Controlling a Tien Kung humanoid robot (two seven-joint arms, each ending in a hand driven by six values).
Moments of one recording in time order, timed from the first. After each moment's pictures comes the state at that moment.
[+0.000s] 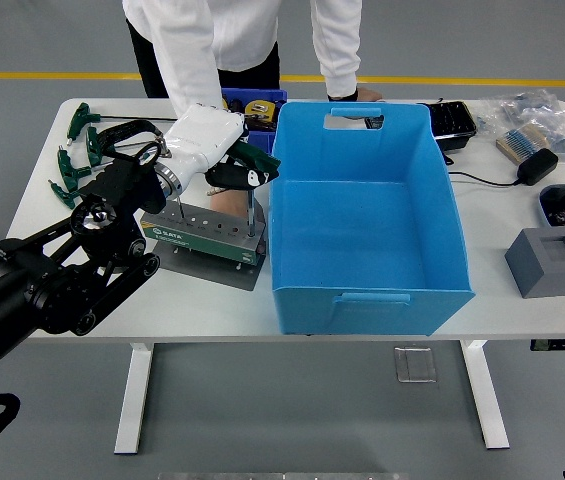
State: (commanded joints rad) left arm -0.77 0.19 -0.76 -1.07 2.18 0.14 0.12; right arm 0.09 -0.17 0.65 0.18 -0.31 -0.10 -0.01
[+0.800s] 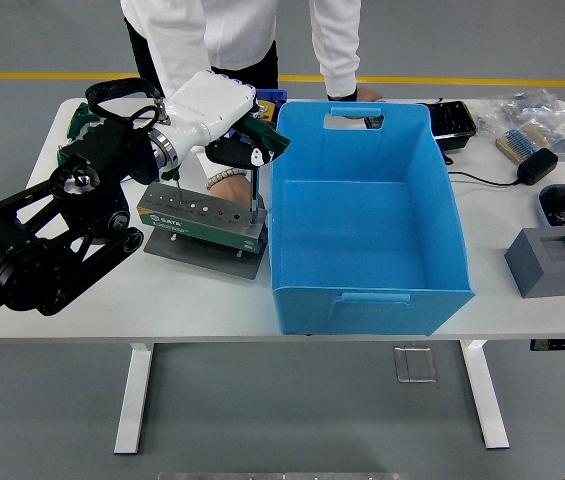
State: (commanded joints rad) left arm -0.87 0.30 -0.71 -1.23 2.11 0.03 0.14; right arm 0.08 -0.16 0.66 0.18 -0.31 -0.10 -0.01
